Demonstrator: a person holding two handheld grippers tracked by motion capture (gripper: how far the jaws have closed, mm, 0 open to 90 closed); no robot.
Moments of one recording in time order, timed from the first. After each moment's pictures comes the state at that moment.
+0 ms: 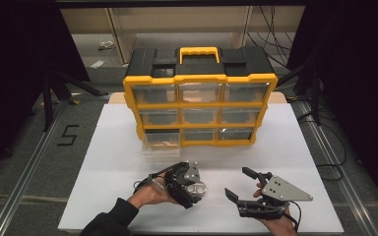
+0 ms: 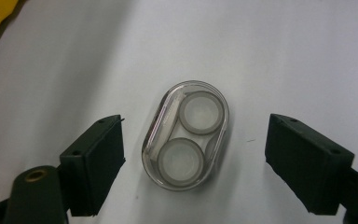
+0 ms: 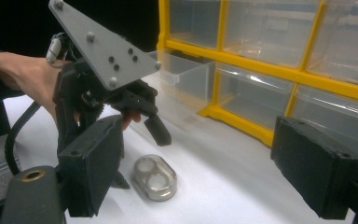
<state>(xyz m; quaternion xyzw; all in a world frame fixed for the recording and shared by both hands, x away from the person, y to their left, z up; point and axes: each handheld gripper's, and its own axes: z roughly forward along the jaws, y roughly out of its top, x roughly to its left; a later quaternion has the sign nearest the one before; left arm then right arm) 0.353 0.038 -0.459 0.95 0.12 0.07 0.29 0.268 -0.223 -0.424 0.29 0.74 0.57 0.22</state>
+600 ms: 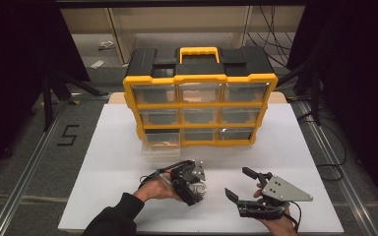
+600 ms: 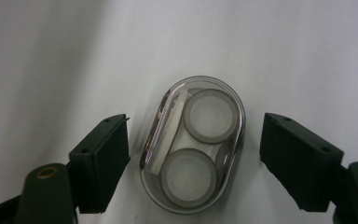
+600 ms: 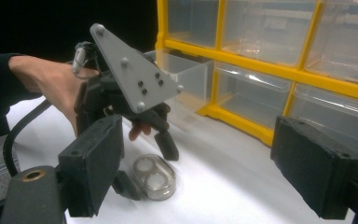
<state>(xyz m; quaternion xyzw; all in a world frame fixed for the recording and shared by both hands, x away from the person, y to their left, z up) 0.370 0.024 -0.471 0.96 0.10 0.03 0.24 0.267 -0.223 -0.424 0.29 0.74 0.57 0.22</state>
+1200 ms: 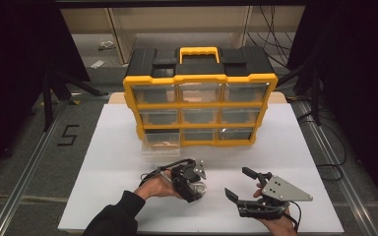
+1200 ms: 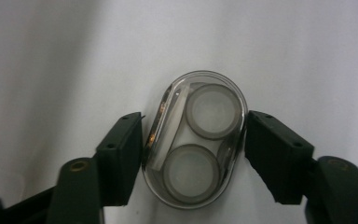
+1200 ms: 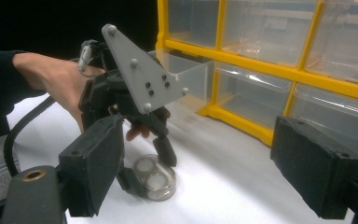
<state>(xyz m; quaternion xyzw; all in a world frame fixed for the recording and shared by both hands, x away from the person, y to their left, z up) 0.372 0.021 -0.468 0.97 0.10 0.02 0.22 0.268 -0.223 -0.424 0.29 0.74 0.57 0.22</state>
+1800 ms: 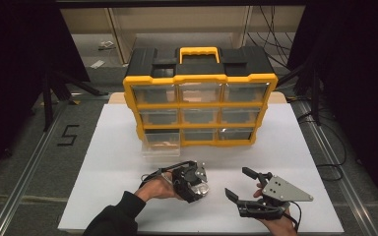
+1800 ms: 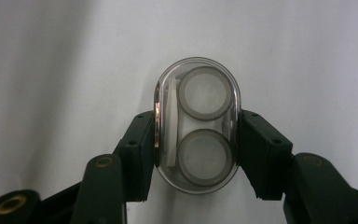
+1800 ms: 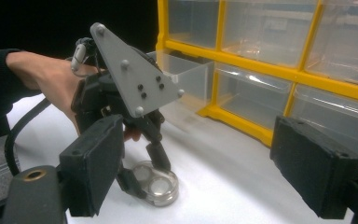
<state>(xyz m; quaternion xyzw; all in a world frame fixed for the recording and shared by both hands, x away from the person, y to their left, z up) 0.367 0.022 -0.463 0.97 0.10 0.03 0.22 0.267 -0.223 -0.424 0.29 0.74 0.57 0.22</state>
